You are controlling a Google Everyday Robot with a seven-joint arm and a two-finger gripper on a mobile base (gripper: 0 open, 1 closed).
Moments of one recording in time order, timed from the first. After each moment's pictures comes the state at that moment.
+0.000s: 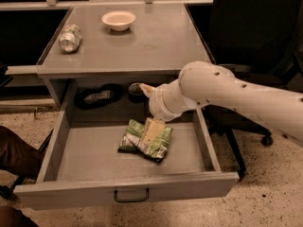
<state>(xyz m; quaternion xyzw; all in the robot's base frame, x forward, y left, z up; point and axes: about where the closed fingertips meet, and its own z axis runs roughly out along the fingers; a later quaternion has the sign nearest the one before) 0.569 0.018 0.758 -0.71 0.61 0.06 0.36</state>
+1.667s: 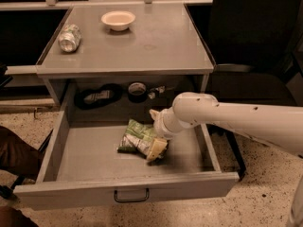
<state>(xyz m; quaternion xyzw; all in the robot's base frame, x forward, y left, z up) 0.597 -0.004 0.613 -0.68 0.67 0.08 0.29</state>
